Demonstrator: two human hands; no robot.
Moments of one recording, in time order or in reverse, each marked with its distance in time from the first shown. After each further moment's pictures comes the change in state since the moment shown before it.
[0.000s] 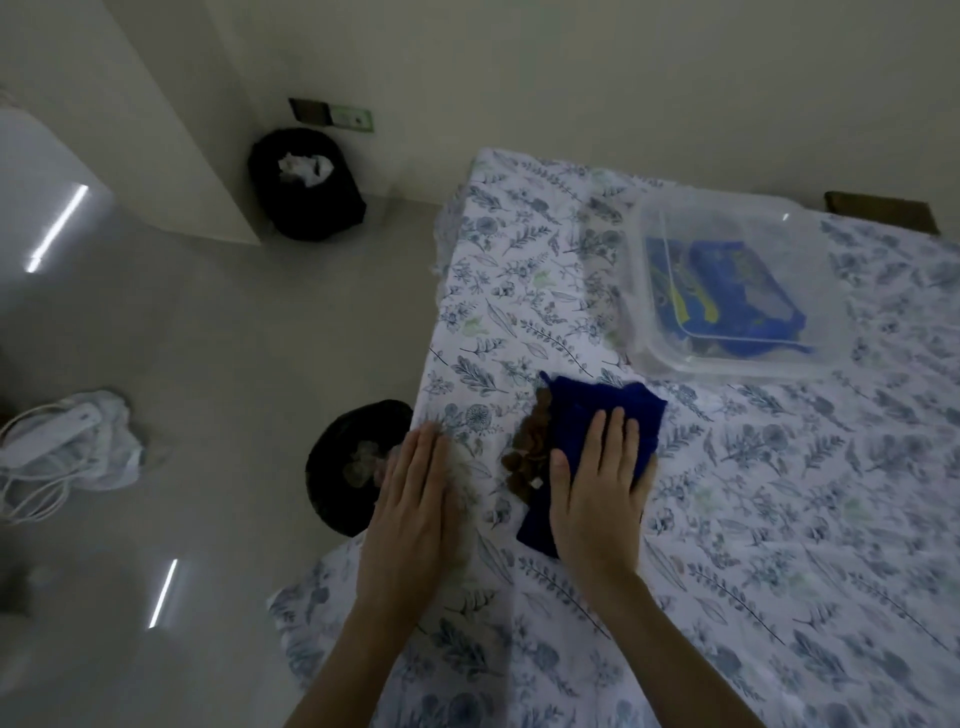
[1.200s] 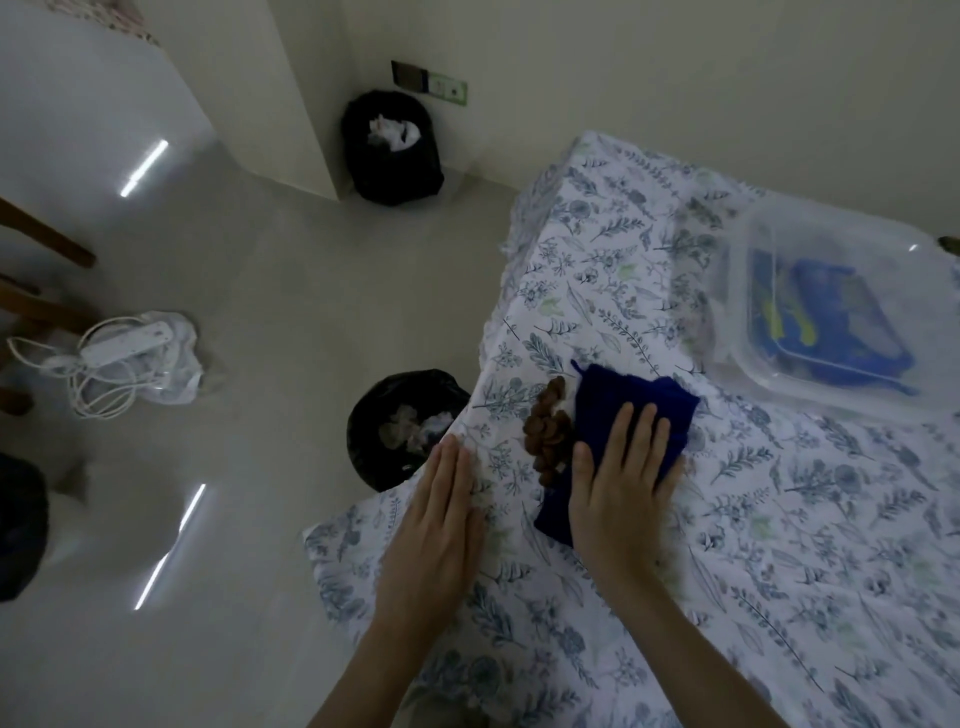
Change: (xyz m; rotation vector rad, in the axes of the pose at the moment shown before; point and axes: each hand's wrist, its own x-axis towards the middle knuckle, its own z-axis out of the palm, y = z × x) left_hand -0.054 0.002 0.000 -0.095 0.038 -0.109; right_hand -0.008 -0.020 0.006 -0.024 -0.012 -0.134
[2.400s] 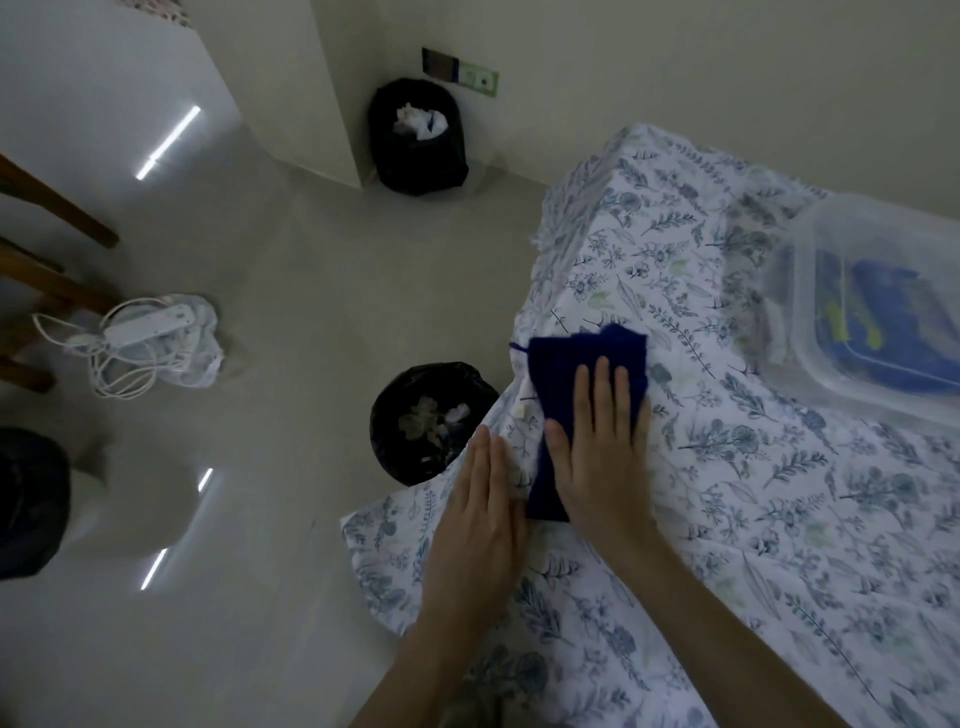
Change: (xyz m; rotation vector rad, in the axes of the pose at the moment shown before) left_hand -0.001 -0.004 0.008 -0.005 0.027 -0.064; right_hand 0.013 -0.057 0.003 -0.058 -0.050 -0.321
